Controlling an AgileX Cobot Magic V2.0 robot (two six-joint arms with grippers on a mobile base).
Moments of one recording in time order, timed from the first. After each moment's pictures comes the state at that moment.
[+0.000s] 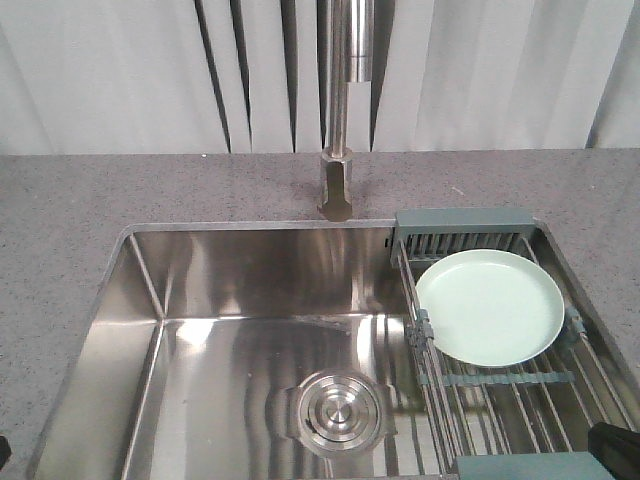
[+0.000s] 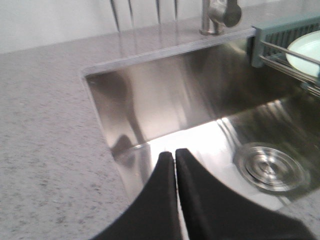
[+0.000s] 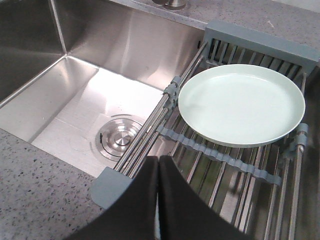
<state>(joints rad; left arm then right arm) -0.26 0.08 0.02 -0.18 0.22 0.11 0.06 0.32 -0.35 0.51 0.71 -0.64</state>
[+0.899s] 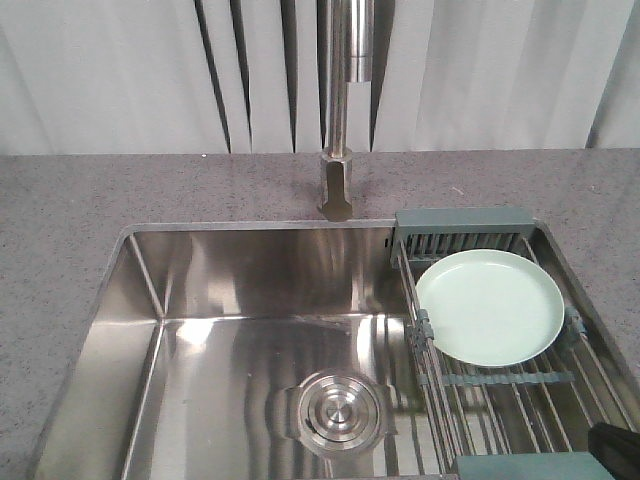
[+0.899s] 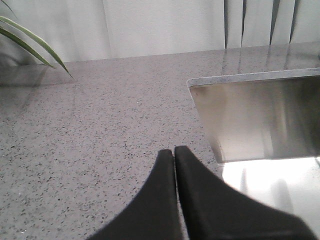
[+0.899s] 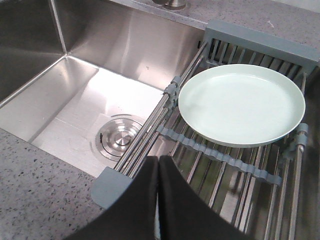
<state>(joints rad) 0.03 -0.01 0.03 -0.01 0.24 -0.07 0.06 0.32 -0.35 0.51 0.71 -0.64</state>
